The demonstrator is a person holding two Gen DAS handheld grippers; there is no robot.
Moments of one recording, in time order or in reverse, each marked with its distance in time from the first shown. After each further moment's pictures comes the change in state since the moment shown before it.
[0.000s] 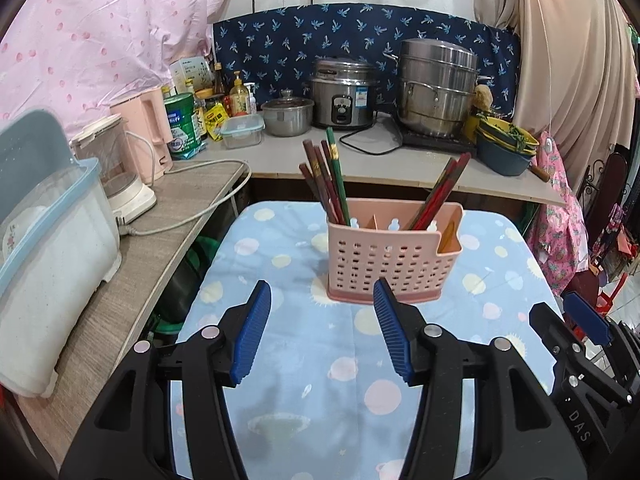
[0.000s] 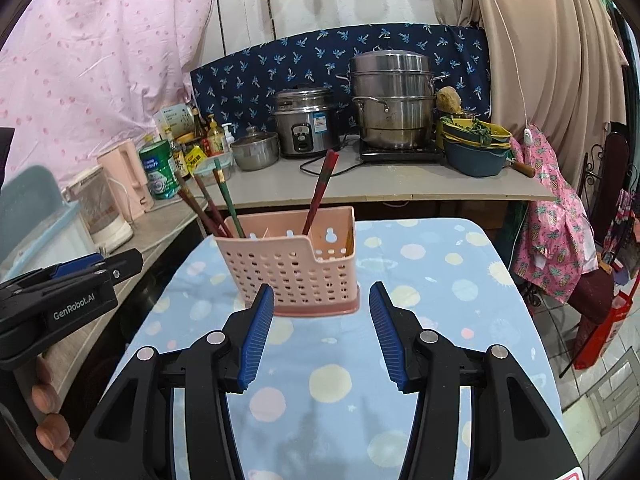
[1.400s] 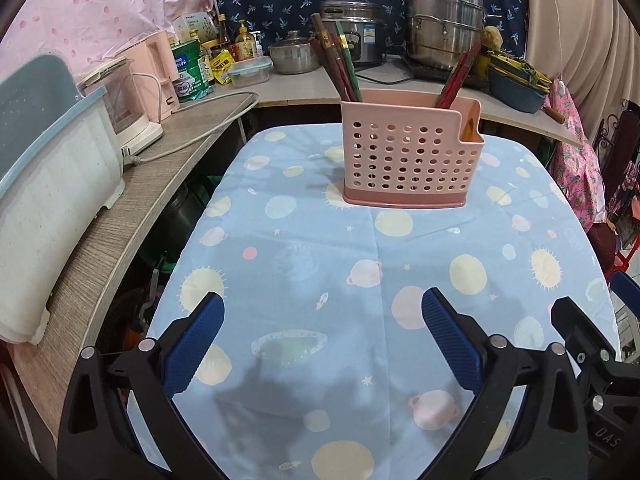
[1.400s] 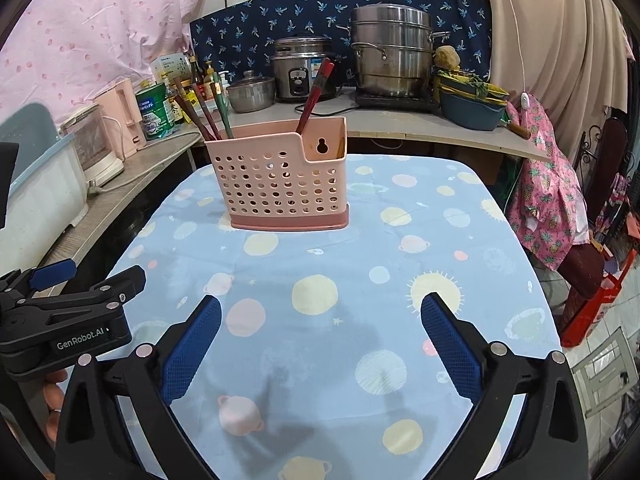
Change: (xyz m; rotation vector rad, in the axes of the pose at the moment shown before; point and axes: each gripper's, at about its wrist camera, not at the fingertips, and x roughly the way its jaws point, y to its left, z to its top) left arm 0.022 0.001 -0.087 0.030 0.156 0.056; right arm 0.003 -0.007 -0.073 -0.046 0.140 -0.039
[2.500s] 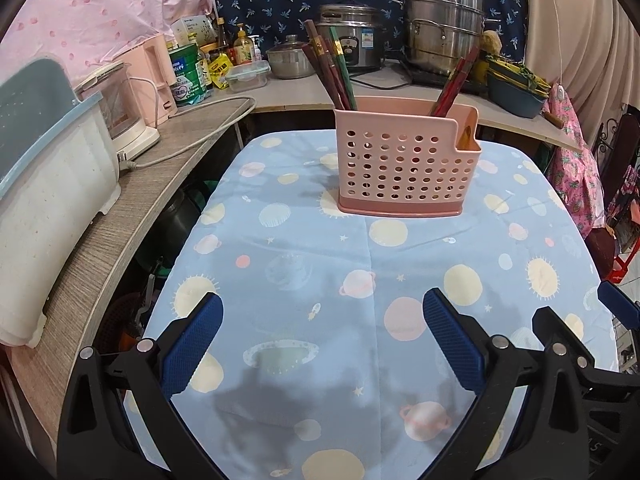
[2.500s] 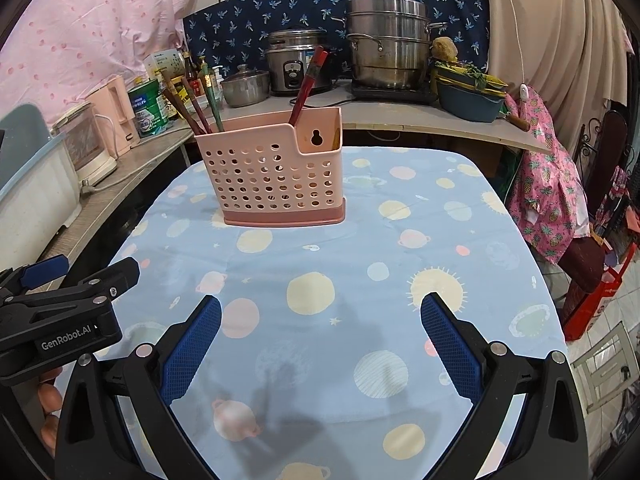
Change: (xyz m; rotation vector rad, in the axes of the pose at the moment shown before) left arm 0.001 -0.006 0.008 -0.005 -0.020 -0.007; right arm 0.014 -0.003 0.002 0.014 0.024 -0.007
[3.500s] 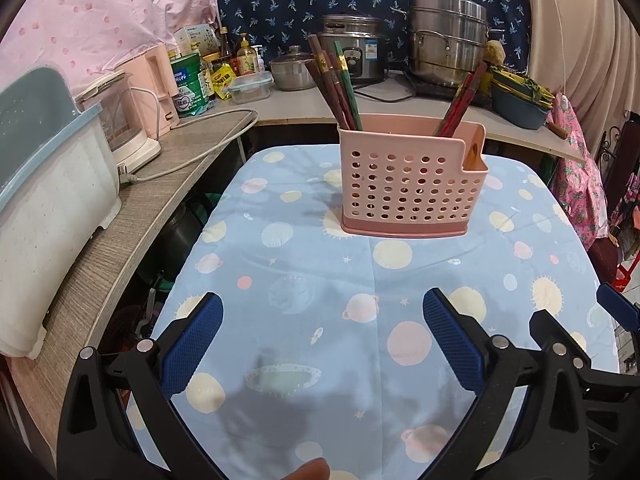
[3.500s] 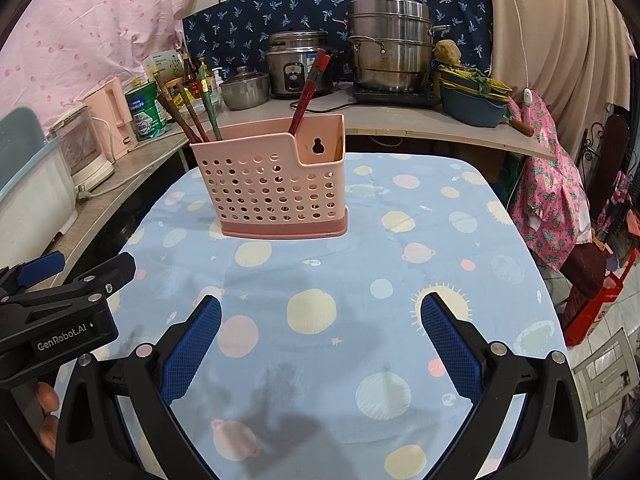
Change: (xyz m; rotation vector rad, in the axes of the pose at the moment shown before) left arm 0.007 0.003 0.014 -0.006 -0.038 0.007; right arm 0.006 0.001 0.007 -0.005 -0.003 -0.001
